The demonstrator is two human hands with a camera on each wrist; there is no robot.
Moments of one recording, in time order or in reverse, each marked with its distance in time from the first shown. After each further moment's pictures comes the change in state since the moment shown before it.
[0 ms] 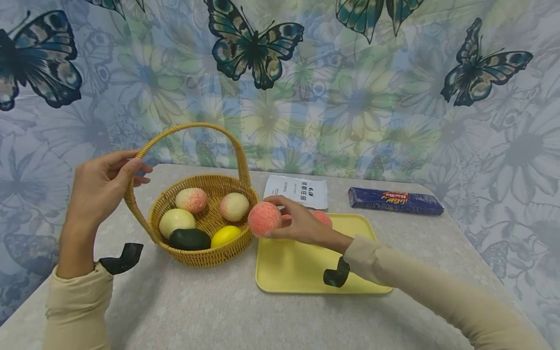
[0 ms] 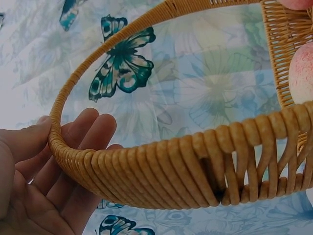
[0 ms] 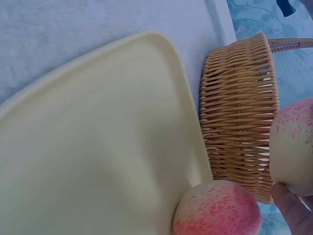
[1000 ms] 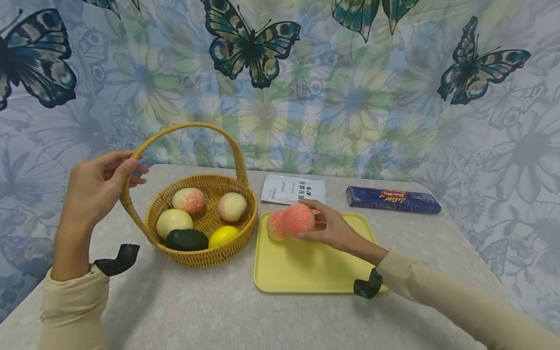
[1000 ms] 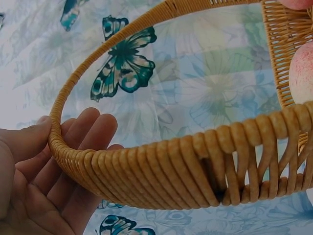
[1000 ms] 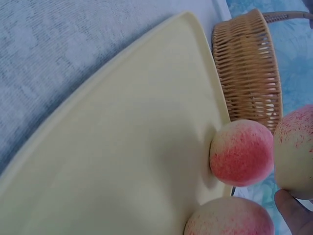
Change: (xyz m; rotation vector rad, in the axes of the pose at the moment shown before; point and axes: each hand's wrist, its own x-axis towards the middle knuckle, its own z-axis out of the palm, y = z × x) left_hand 0.000 -0.002 0.000 0.018 -0.013 -0.011; right_hand -0.053 0.030 -0.037 0.003 0.130 0.070
